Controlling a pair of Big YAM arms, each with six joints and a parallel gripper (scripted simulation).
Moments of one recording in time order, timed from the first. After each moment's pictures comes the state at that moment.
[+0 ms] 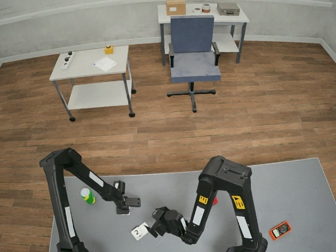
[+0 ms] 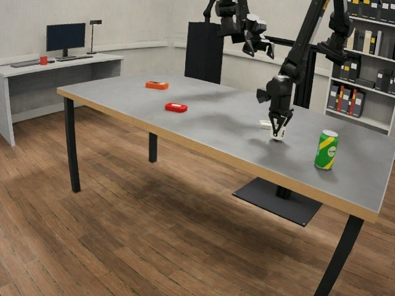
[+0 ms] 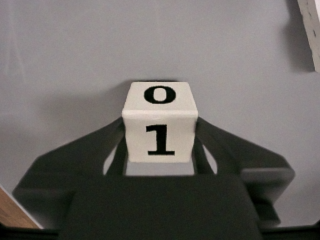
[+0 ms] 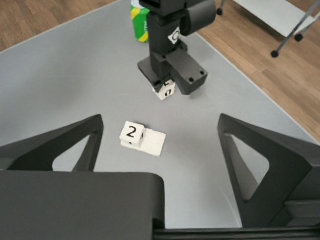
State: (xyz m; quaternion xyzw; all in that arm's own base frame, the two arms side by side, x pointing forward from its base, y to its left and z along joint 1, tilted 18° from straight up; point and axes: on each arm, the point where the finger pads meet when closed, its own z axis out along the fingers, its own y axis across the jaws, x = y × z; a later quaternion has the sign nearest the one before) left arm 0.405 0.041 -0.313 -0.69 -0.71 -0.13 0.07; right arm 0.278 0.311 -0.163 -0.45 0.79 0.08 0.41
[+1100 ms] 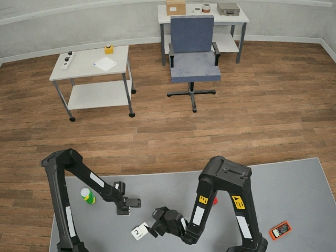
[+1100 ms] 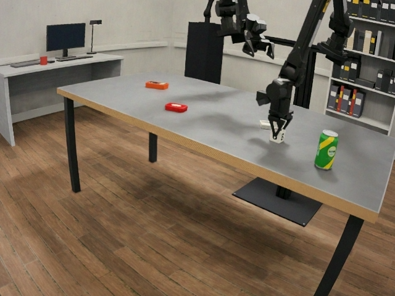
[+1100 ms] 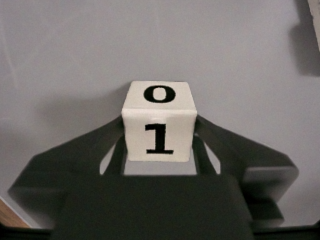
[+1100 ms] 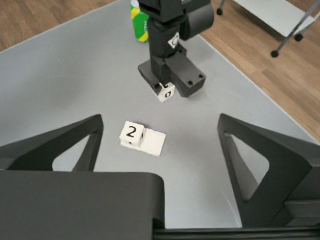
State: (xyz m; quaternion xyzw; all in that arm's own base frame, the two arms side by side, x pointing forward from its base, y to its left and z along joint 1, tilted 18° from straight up) left arm 0.406 0.044 -0.323 -0.69 -0.71 -0.13 0.07; right arm 0.278 0.311 -0.163 -0.45 0.79 0.08 0.41
